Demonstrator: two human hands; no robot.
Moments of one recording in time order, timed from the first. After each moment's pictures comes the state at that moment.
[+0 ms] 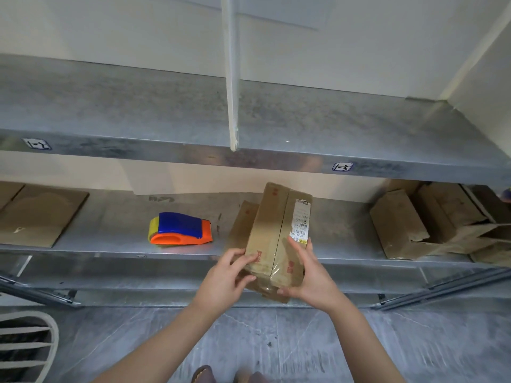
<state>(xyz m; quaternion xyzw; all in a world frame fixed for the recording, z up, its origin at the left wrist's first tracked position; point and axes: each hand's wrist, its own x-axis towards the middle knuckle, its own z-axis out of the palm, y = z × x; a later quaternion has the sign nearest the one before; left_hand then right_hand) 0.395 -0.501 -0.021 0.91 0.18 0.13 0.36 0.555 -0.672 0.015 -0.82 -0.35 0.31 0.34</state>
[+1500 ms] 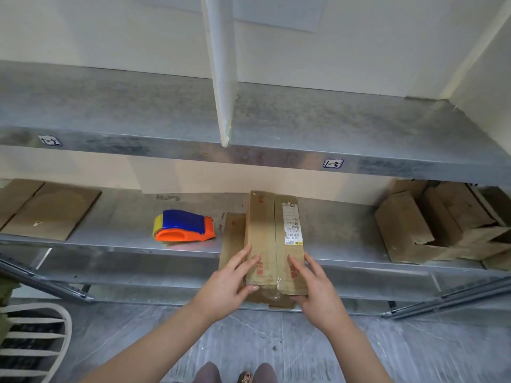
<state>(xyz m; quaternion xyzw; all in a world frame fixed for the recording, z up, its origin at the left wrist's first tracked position) 0.389 -0.518 -0.012 0.93 0.16 0.03 0.32 0.543 -0.710 -0.004 -0.86 -0.37 0.23 0.26</state>
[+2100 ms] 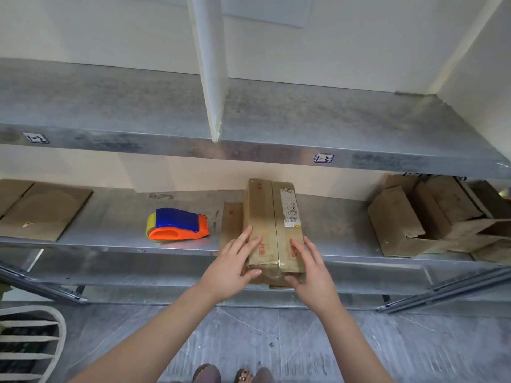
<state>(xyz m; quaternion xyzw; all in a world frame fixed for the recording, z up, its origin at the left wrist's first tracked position) 0.423 -0.513 -0.012 0.93 0.15 0.02 0.33 0.556 -0.700 -0.009 -0.86 -0.35 0.16 0.33</state>
